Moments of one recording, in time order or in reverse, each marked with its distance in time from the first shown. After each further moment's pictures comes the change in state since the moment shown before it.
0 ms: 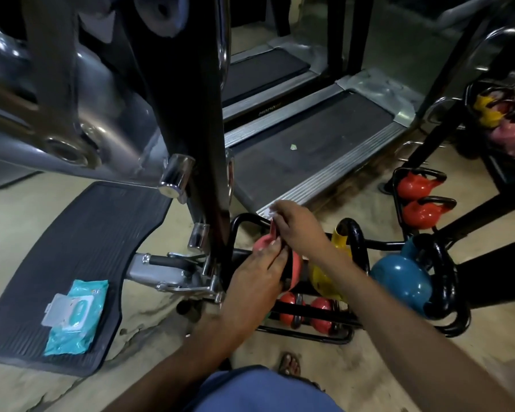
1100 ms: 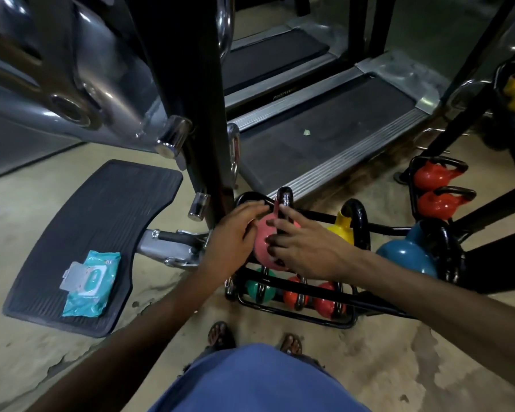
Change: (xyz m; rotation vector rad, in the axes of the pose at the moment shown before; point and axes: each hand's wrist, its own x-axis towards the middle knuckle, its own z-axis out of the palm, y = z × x) left_hand 0.009 -0.035 -0.022 -0.485 0.149 -0.228; right_hand -0.076 -0.002 -0.025 -0.776 -0.319 -0.935
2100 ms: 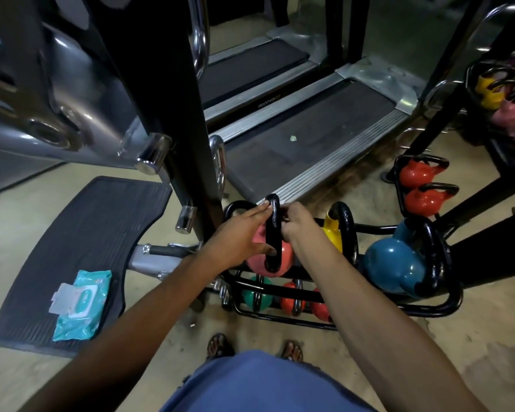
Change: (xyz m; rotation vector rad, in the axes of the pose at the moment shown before) left_hand 0.040 0.008 0.006 0.306 -0.433 0.041; right_hand 0.068 0.040 0.011 2.484 0.758 1.691
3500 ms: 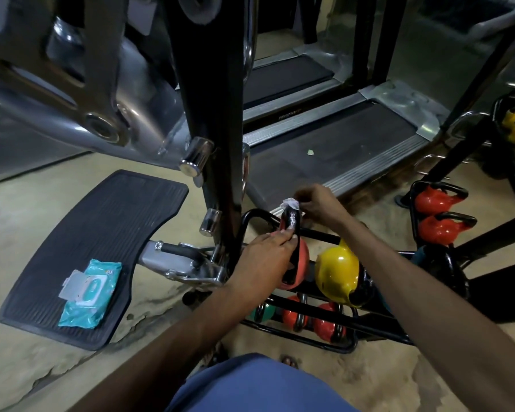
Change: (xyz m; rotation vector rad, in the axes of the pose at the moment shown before) left_hand -0.031 0.042 0.012 0.294 0.198 0.046; right_hand 0.031 -0.064 -0.006 -1.549 -0.211 -0.850
